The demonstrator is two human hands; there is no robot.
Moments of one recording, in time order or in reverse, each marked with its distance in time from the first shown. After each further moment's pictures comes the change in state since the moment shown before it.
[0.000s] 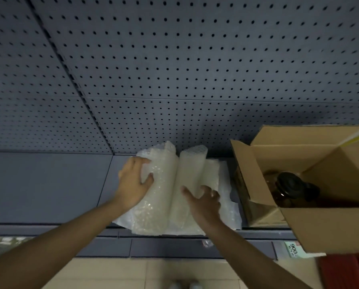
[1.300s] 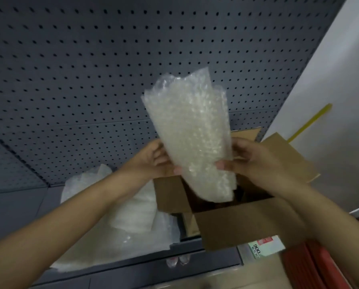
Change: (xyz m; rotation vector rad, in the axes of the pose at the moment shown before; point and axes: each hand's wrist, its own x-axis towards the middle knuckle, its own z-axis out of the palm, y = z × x) left_hand 0.024 0.269 0.029 -0.900 -0.597 0.083; right_hand -0.034 0.021 -0.339 0.120 -0.056 -0.669
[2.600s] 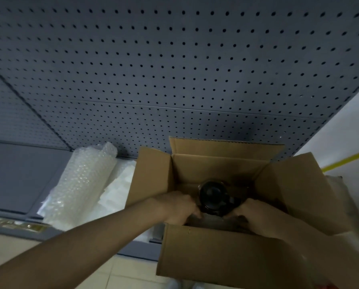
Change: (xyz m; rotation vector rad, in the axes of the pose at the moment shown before) left_hand 0.086 -0.114 0.098 1.229 -0.531 -0.307; right_hand 0.052 0.195 -0.042 -0.782 -0.787 -0.059
